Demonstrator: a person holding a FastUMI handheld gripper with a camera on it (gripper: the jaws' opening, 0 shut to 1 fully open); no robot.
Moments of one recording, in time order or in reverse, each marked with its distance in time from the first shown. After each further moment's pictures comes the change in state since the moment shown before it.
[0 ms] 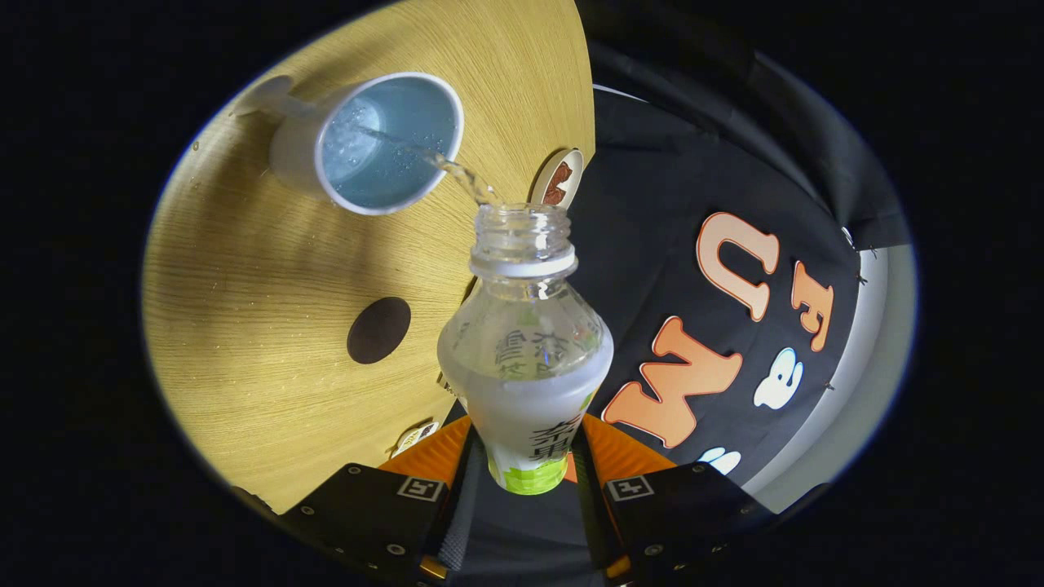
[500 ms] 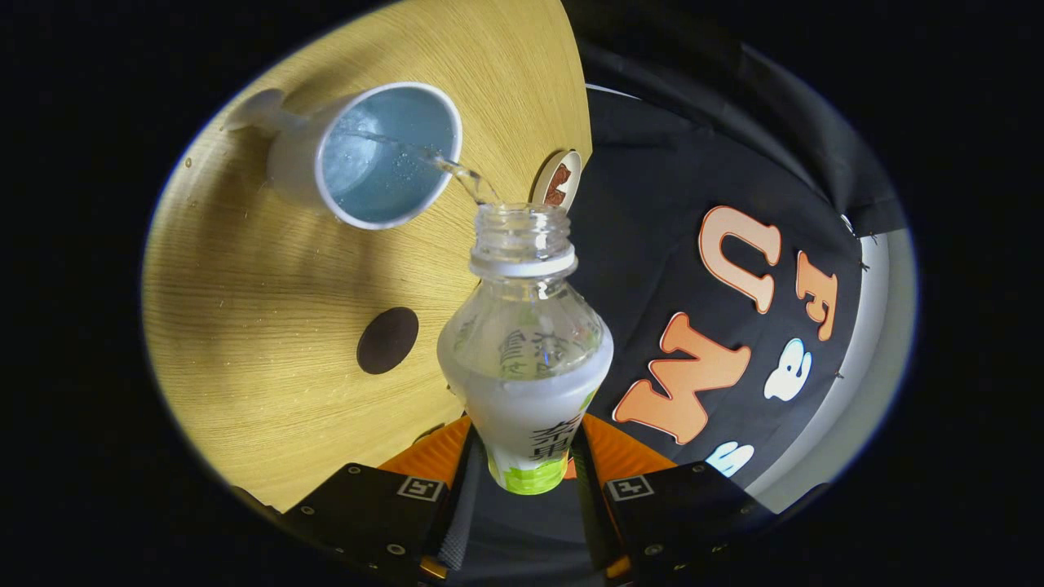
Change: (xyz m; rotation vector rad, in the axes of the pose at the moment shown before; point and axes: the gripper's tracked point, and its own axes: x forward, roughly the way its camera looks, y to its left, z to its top) arm 0.000 0.009 0.004 0.046 -0.006 0.017
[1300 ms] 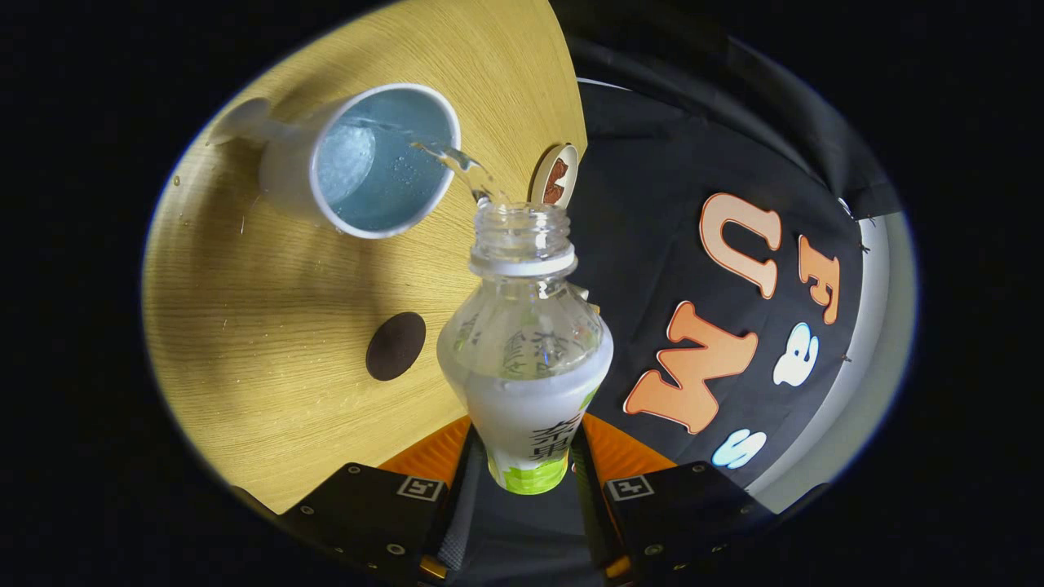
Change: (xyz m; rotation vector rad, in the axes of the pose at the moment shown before) arm -0.003 0.011 0.001 0.063 0.021 0.017
